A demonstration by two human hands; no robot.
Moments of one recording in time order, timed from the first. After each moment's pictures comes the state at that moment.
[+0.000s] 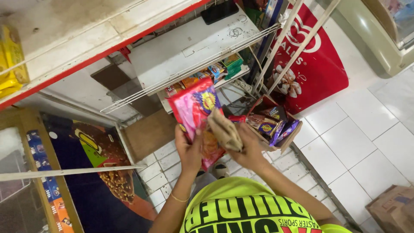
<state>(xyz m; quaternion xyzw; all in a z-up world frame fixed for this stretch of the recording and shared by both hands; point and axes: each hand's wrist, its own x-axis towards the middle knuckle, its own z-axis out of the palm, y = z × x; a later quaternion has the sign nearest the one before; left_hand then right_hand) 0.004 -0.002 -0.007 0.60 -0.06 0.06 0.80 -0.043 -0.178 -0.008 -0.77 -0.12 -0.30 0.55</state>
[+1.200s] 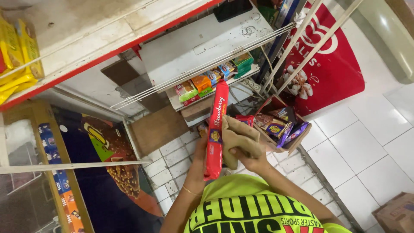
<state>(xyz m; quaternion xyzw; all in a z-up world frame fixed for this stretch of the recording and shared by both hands) 0.027 0.005 -0.035 0.24 0.23 -0.36 0.87 -0.032 -0.149 0.035 -0.72 -0.25 -0.36 0.54</state>
